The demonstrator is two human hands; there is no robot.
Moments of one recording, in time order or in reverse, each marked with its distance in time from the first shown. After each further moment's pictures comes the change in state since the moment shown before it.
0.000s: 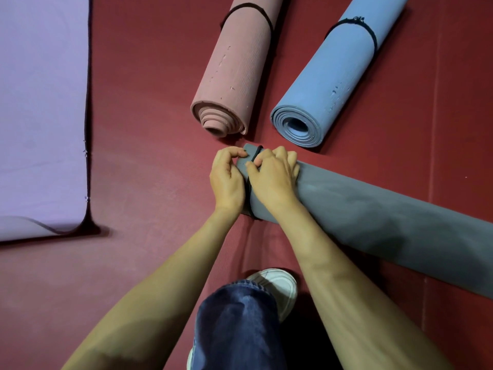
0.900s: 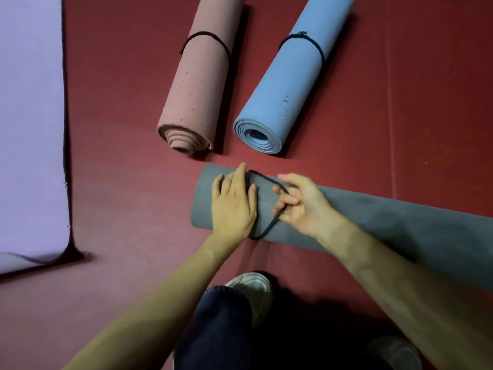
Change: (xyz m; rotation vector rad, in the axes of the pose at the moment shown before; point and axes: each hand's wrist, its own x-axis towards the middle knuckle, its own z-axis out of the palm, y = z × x) left_hand -0.048 0.018 0.044 0.887 -0.281 0.465; right_hand -0.024 0.095 -0.087 1.430 -0.516 0.730
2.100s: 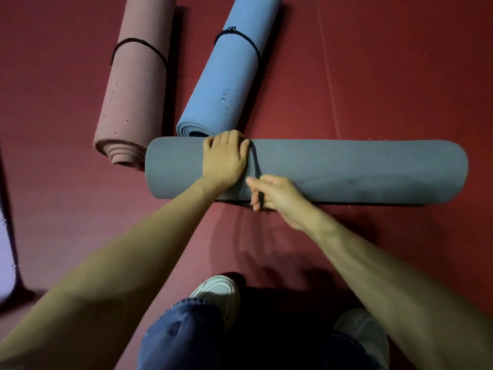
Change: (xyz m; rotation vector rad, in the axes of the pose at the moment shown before) left_hand 0.091 0.070 0.039 0.049 -0.174 0.186; right_hand 0.012 0.007 -0.075 -0.399 0.016 -0.421
